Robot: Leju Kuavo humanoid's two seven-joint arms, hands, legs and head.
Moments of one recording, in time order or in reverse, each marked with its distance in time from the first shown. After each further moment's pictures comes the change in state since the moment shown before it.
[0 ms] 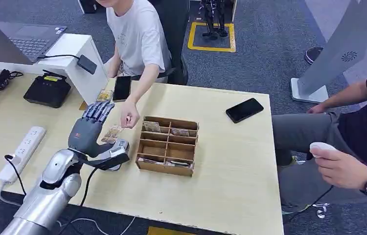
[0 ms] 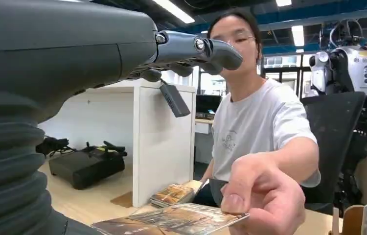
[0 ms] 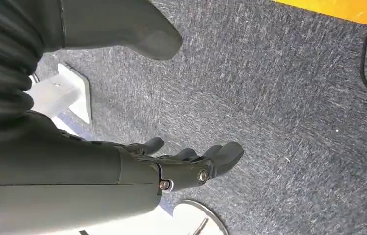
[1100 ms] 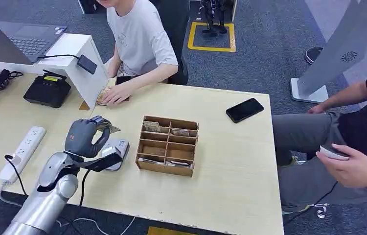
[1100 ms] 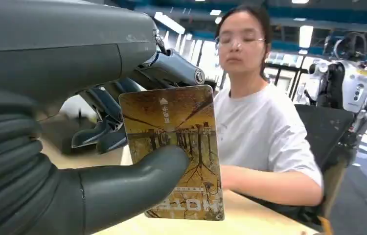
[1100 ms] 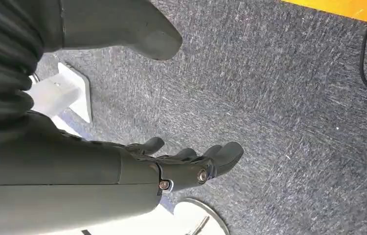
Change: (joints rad) left arm 0.038 -0.013 0.051 -0.025 0.234 -0.008 -0.111; right arm 0.000 0.000 0.000 0.000 0.000 -0.010 0.001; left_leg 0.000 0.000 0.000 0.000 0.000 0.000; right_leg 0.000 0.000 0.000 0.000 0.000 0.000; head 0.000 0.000
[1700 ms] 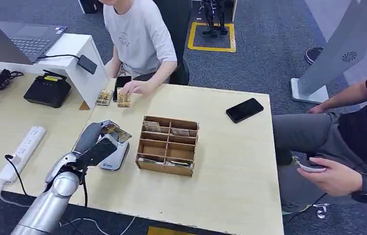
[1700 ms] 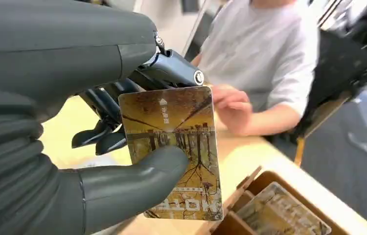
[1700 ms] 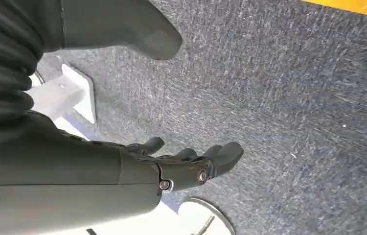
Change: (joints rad) left arm 0.017 -0.066 0.039 -0.066 0.335 -0.338 0.139; right arm 0.003 0.003 -0.005 -0.001 -0.011 -0.010 0.019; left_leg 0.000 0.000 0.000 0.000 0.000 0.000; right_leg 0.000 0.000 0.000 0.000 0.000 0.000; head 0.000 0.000
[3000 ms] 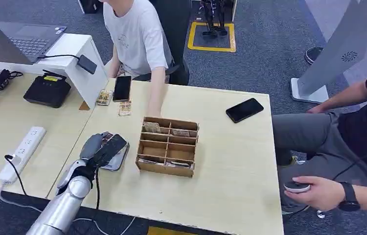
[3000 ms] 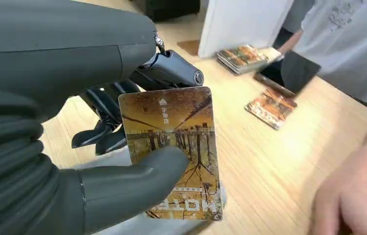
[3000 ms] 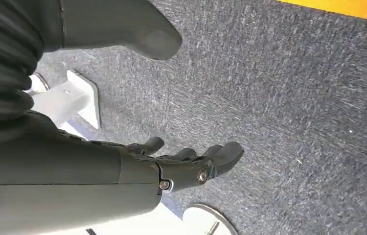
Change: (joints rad) left arm -0.032 -0.082 0.039 0.215 -0.174 0.130 0.214; right arm 0.004 0.012 0.007 -0.001 0.011 -0.007 0.011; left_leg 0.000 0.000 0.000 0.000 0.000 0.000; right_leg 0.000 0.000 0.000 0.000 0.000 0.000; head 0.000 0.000
